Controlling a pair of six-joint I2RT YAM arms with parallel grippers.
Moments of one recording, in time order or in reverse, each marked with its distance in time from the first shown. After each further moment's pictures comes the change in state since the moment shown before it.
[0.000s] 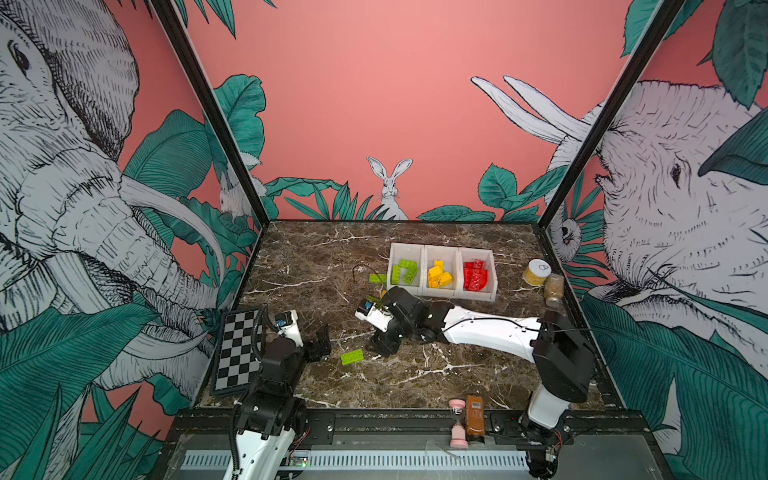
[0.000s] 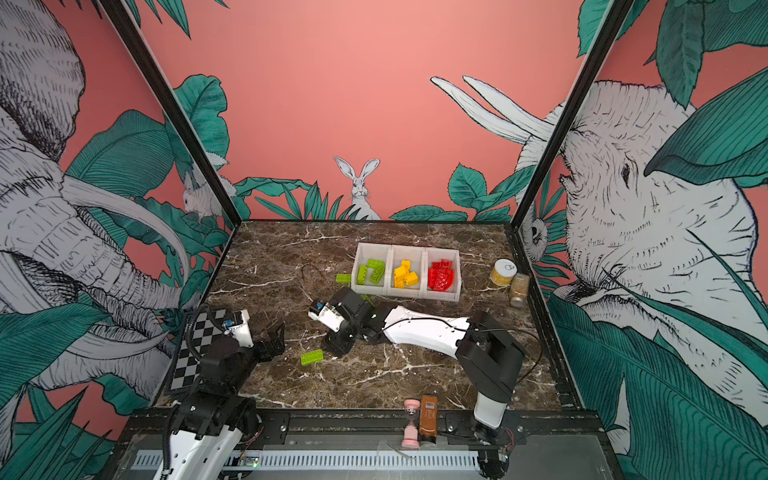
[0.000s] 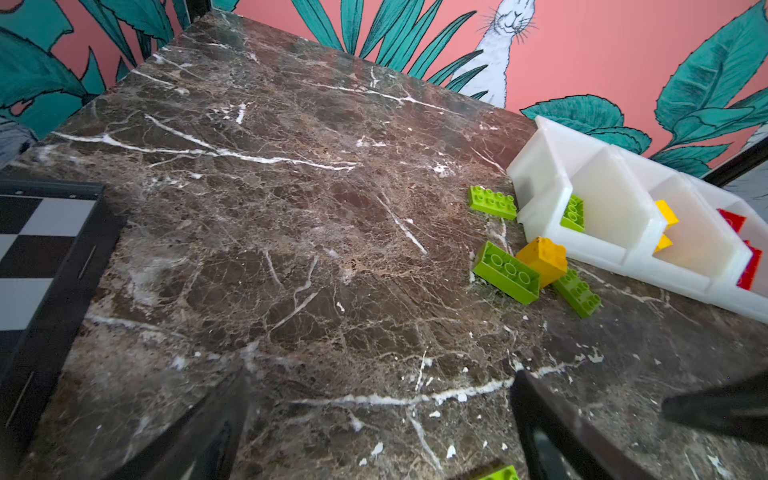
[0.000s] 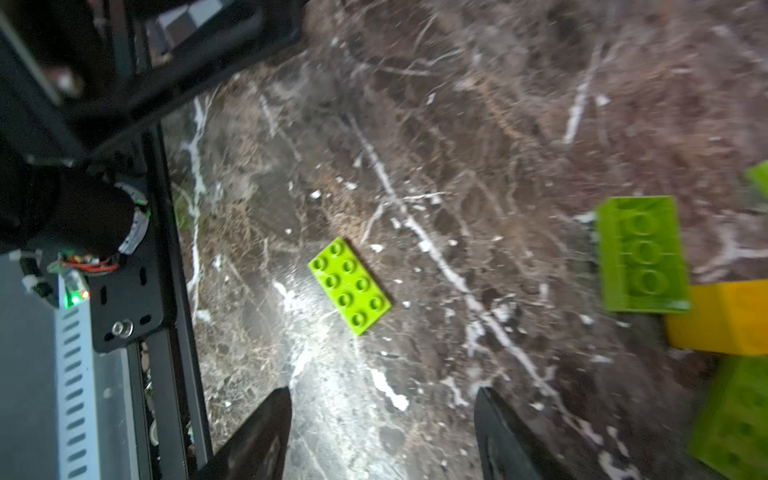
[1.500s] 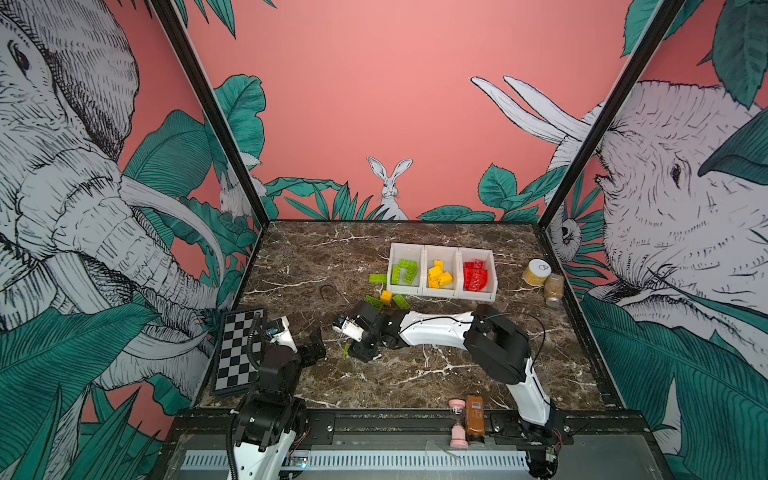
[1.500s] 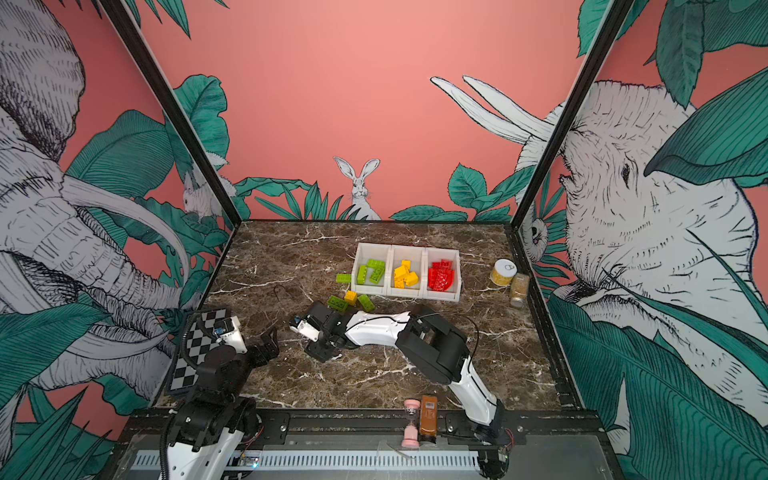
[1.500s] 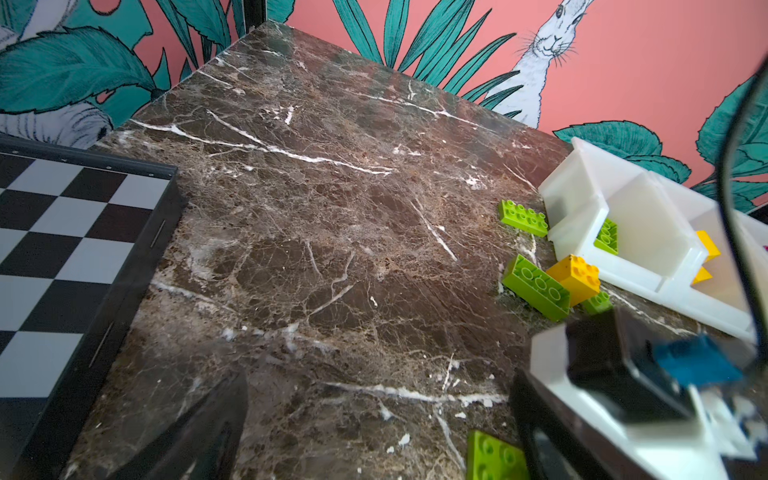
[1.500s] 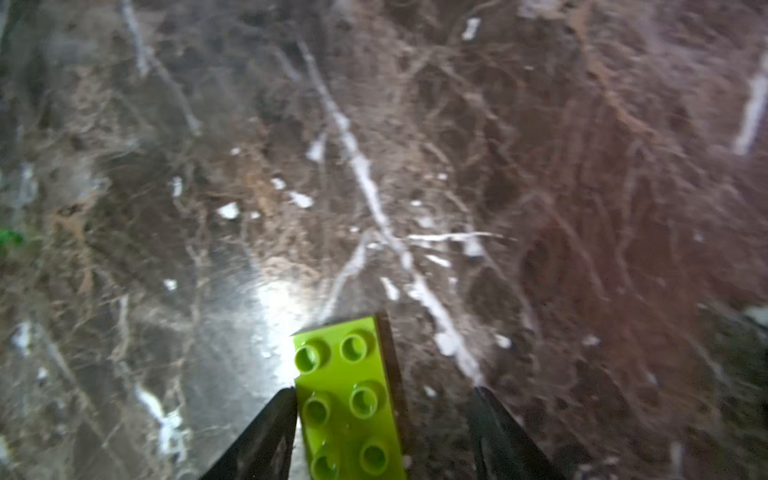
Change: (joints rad) left arm 0.000 -0.118 0.000 -0.113 -0.082 -0.044; right arm 0.032 0.363 0.254 0.002 0.137 -0.002
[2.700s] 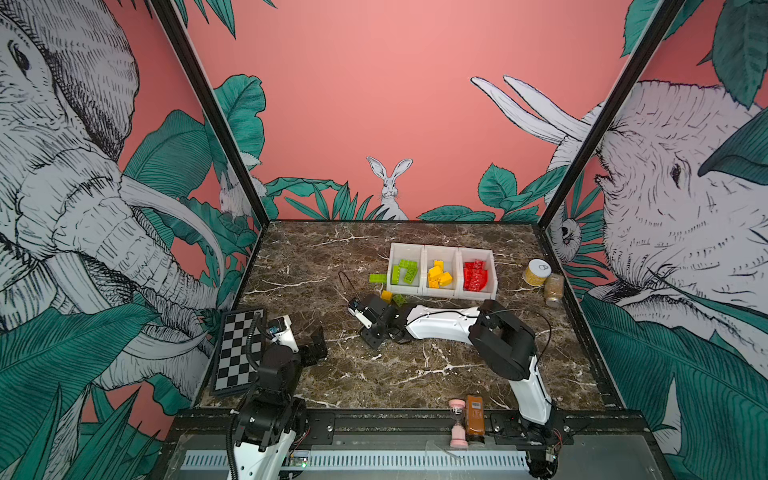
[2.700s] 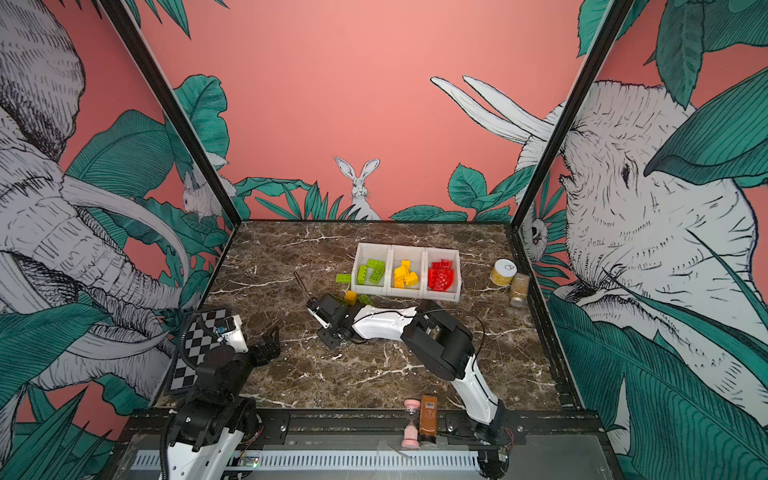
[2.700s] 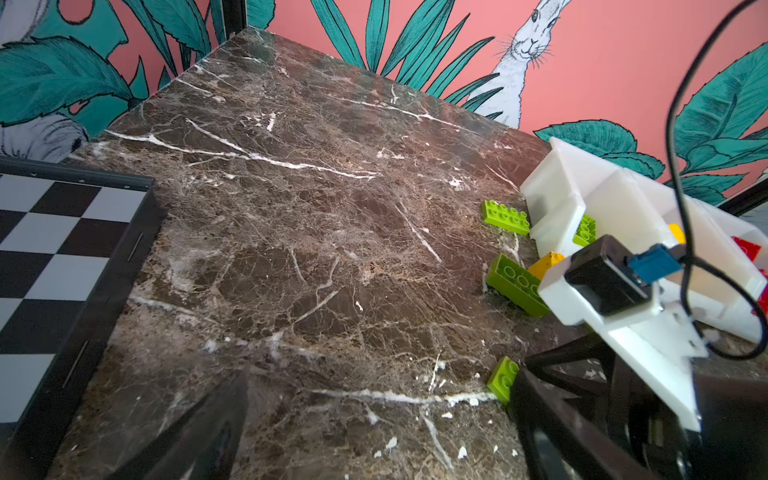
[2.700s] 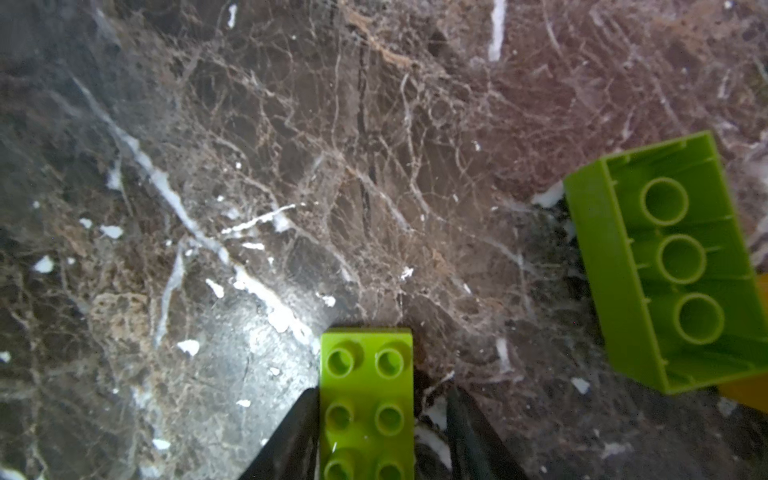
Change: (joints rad) left arm 0.000 0.000 -0.001 0.026 0.035 0.019; right arm -0.038 -0.026 -0.039 0.000 0.120 0.182
